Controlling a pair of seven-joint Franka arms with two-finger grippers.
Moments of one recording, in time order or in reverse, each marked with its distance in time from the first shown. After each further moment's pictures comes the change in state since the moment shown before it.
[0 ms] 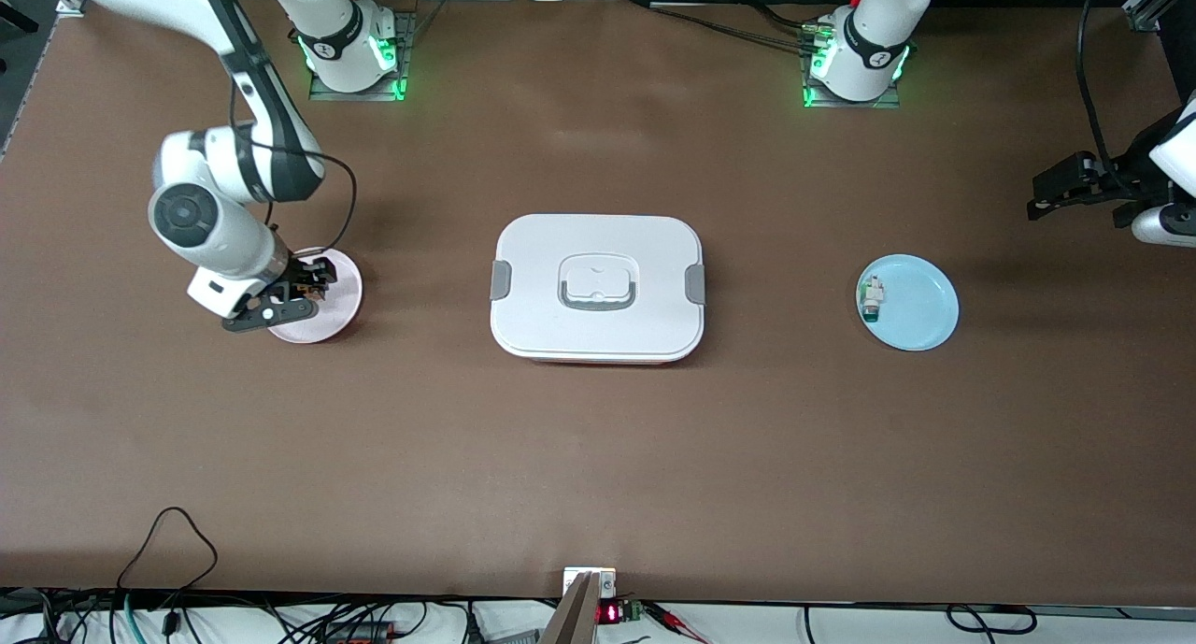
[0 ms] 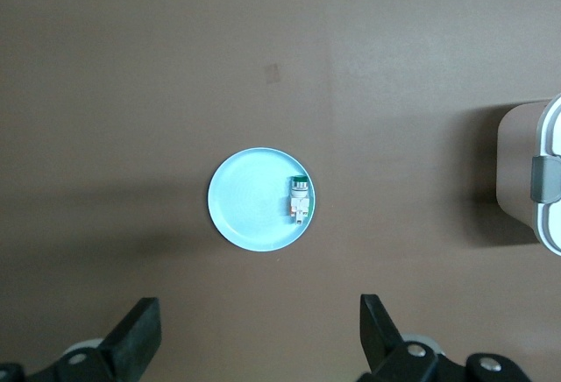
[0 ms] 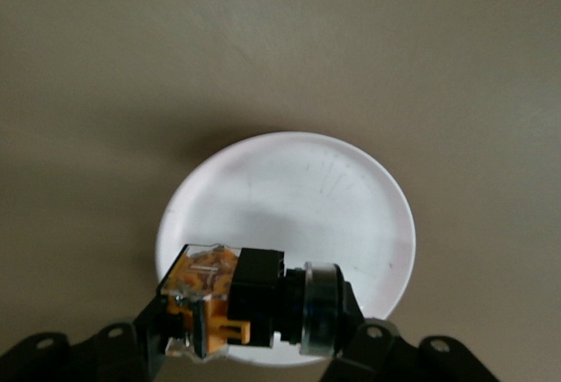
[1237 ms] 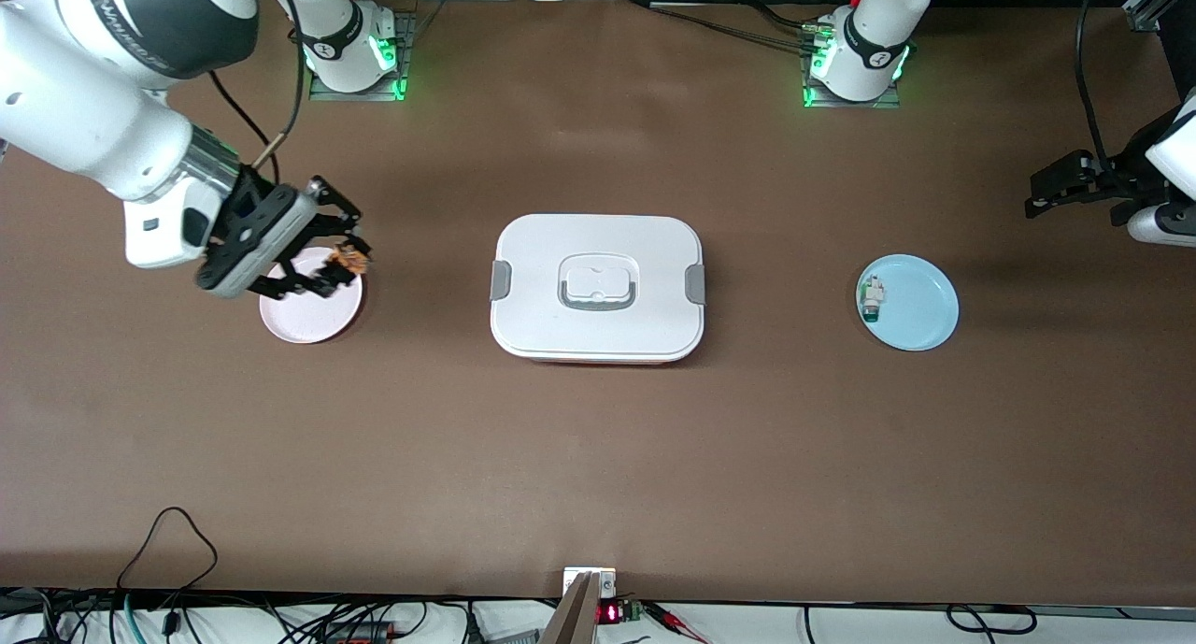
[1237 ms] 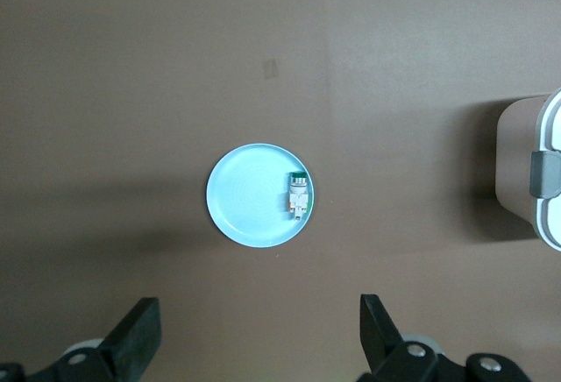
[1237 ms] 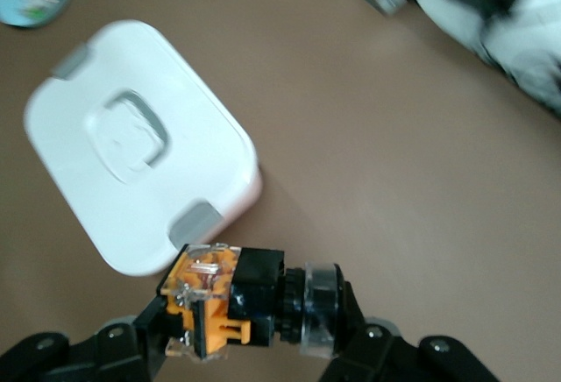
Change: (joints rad) left arm -0.001 0.000 -0.001 0.000 0.000 -0.011 0.000; right arm 0.021 -0.094 0.134 0.386 0.530 -0.184 -0.714
